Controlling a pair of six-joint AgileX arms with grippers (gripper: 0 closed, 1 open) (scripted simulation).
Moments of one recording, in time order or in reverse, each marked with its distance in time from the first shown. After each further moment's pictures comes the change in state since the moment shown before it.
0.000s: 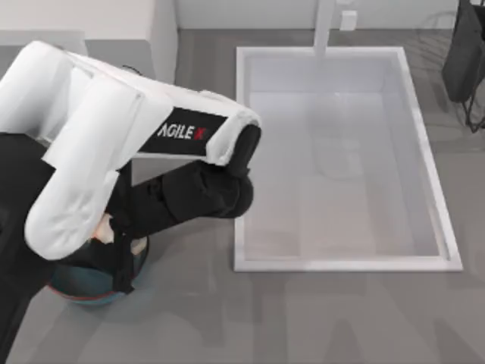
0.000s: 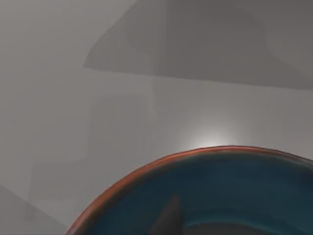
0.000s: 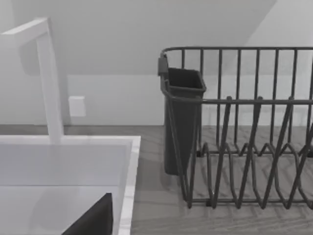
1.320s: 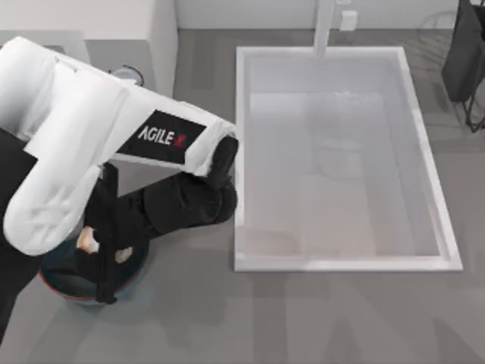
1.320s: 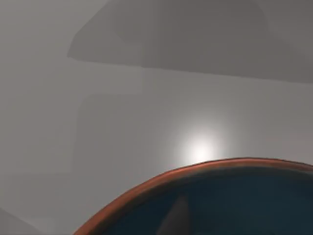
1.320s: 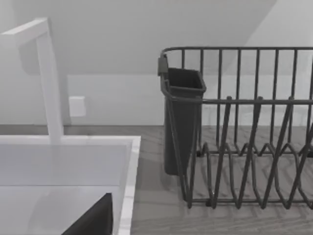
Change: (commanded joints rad) left arm 0.061 0.000 -0.145 0.180 -0.052 0.054; right arm 0.000 0.000 0.000 0.000 0.000 0.000
